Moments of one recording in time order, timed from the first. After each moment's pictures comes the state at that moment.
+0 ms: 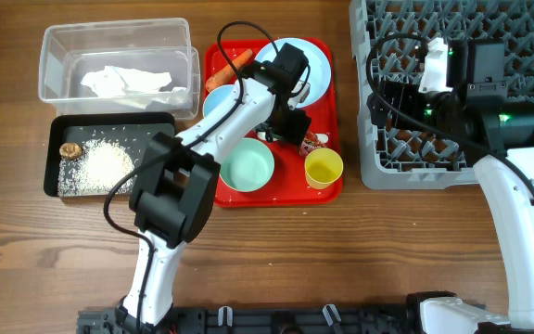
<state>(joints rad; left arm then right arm) -0.56 2.23 1.80 -0.95 0.14 -0.12 0.07 1.39 1.38 -0.95 -0.20 0.19</state>
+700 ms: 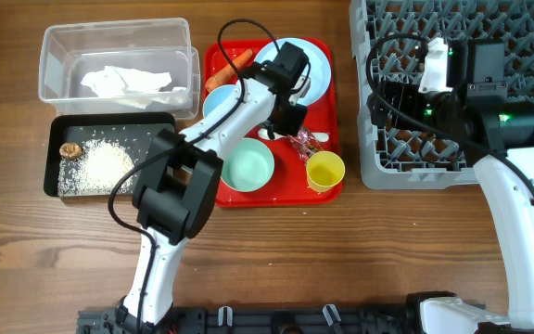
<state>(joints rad) -0.55 2.26 1.81 -0.87 0.12 -0.13 0.07 1.39 1.38 -0.95 -0.20 0.19</state>
